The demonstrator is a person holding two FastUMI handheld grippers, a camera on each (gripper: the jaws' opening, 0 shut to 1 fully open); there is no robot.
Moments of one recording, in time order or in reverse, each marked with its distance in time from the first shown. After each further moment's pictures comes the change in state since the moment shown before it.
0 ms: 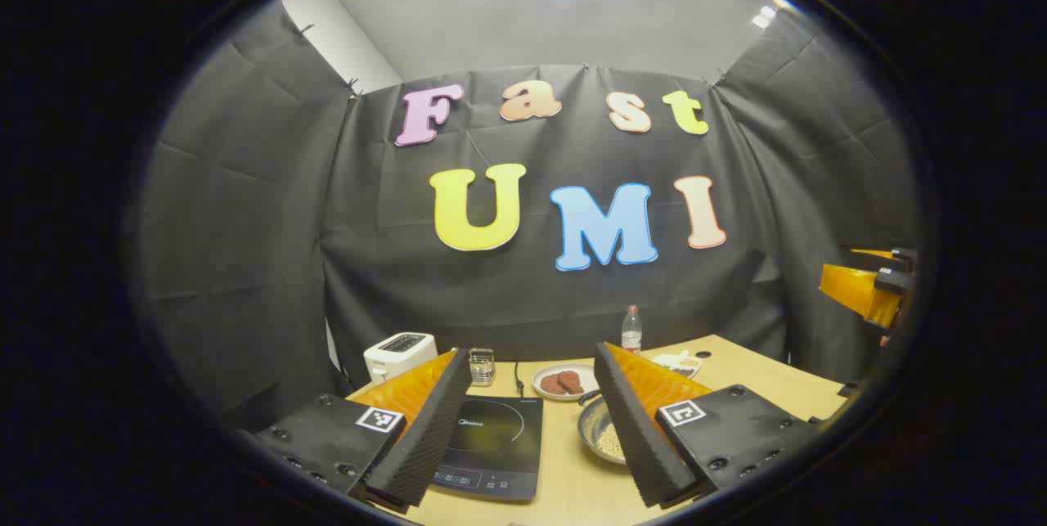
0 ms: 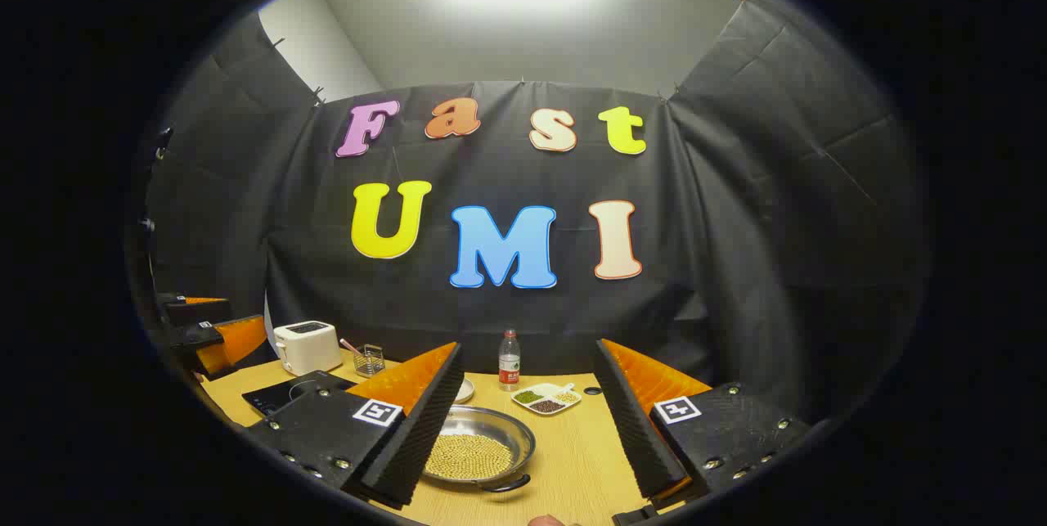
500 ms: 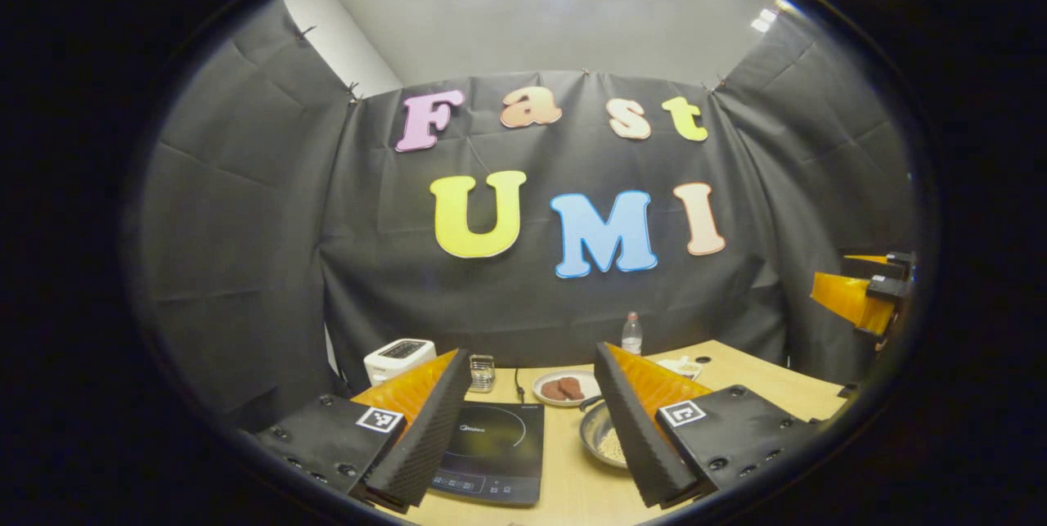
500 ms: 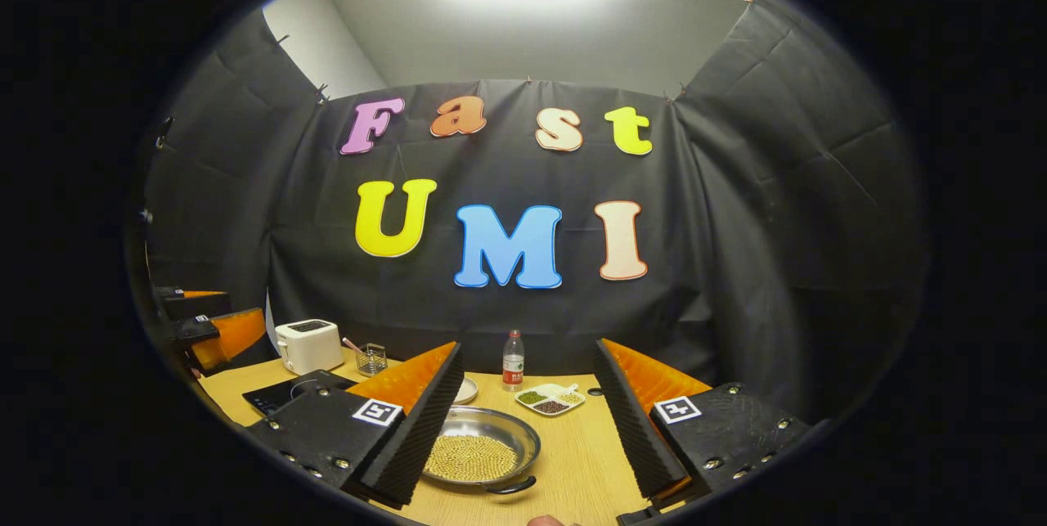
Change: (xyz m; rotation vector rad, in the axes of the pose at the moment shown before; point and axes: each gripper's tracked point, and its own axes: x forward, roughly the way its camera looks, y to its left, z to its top) left arm 0.000 0.006 0.006 0.002 -0.017 -0.018; right arm 0.004 0.010 0.004 0.001 -0.005 0.002
